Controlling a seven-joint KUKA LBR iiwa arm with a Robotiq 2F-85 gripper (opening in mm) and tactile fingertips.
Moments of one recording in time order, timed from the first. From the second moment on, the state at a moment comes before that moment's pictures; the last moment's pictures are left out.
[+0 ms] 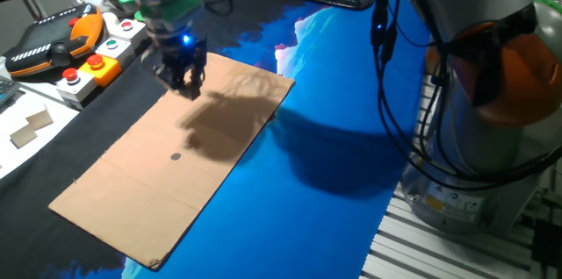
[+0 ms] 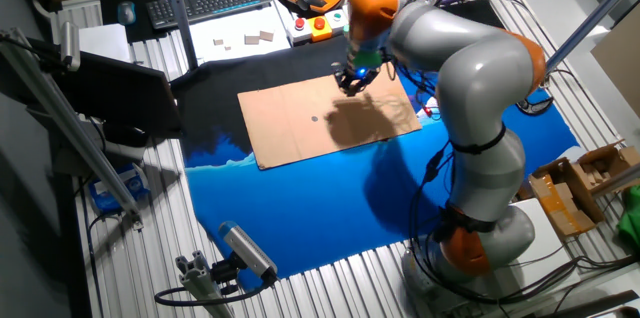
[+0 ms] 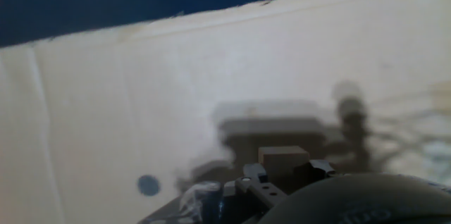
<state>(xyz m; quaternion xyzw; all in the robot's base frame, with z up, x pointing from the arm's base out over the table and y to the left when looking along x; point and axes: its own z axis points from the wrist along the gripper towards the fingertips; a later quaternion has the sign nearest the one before) 0.590 0.078 0.122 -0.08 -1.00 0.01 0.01</state>
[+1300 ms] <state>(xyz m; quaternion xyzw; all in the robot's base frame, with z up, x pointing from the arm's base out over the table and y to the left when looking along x) 0.583 0.161 0.082 -0.09 -1.00 -0.01 0.01</state>
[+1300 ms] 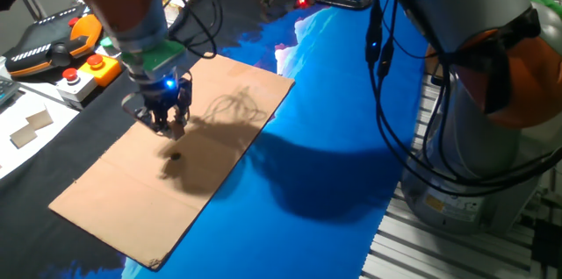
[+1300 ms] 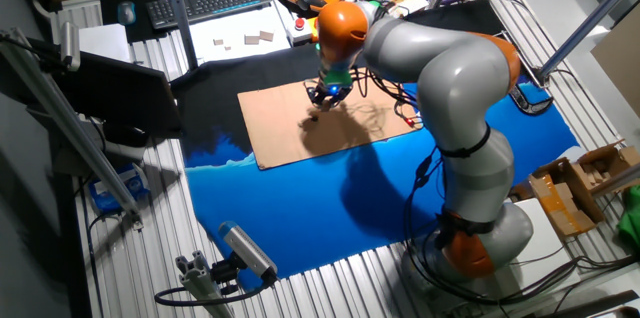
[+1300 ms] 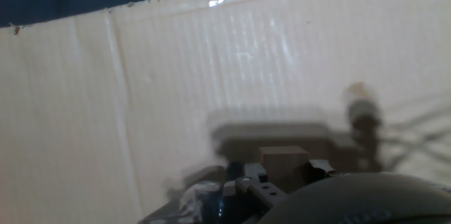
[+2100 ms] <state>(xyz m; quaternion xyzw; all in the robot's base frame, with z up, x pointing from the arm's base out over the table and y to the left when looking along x) 0.576 0.181 0.058 -0.11 -0.99 -0.01 0.00</state>
